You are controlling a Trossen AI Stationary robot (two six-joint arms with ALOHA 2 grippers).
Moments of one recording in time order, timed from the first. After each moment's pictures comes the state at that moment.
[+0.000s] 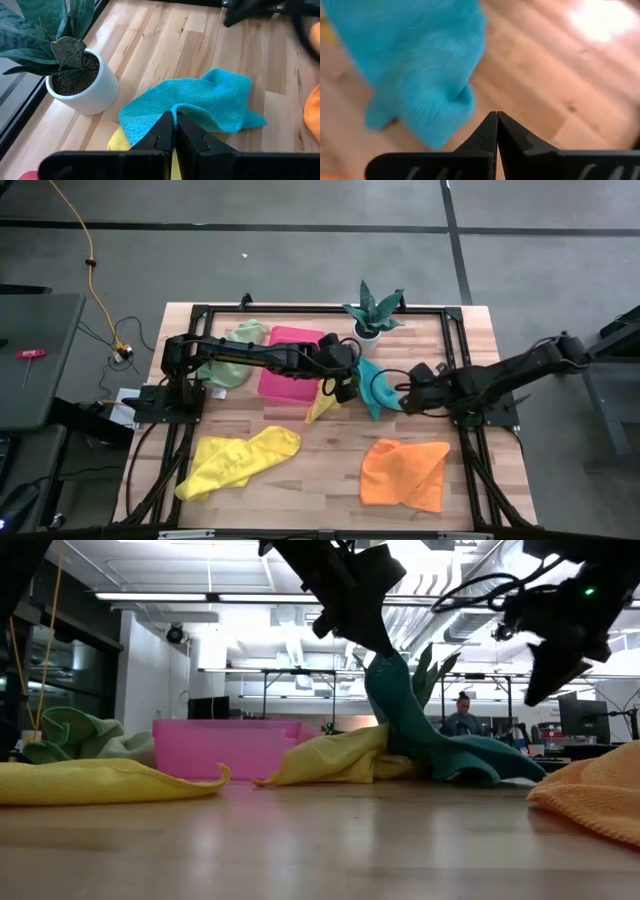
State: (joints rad) left arm 0.16 1.93 1.58 -0.40 -0.30 -0.10; right arm 0.26 1.02 0.66 -0.94 0.51 1.02
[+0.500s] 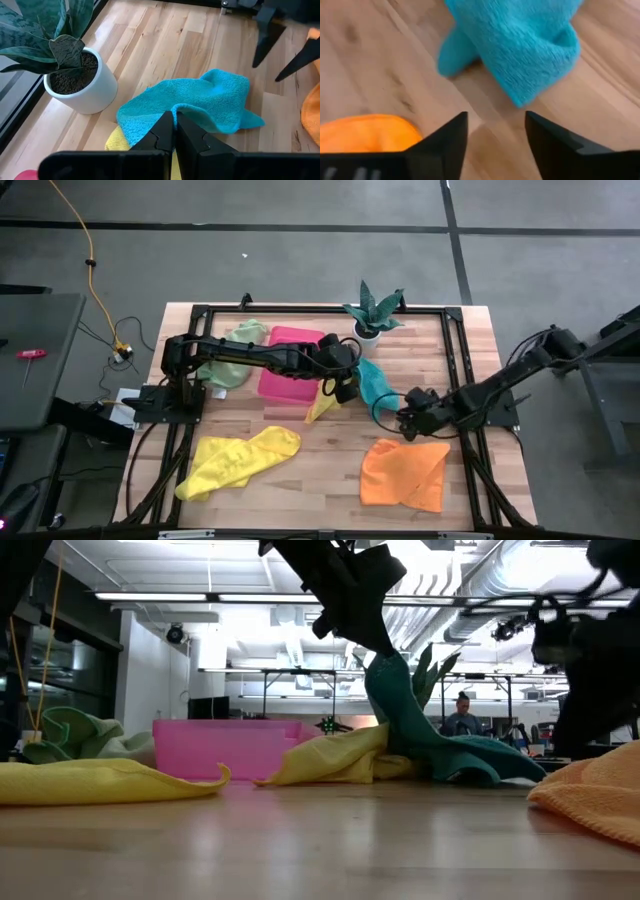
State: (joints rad) left arm 0.16 1.93 1.58 -0.40 -0.29 -0.11; right arm 0.47 1.04 0.37 -0.42 0.41 1.11
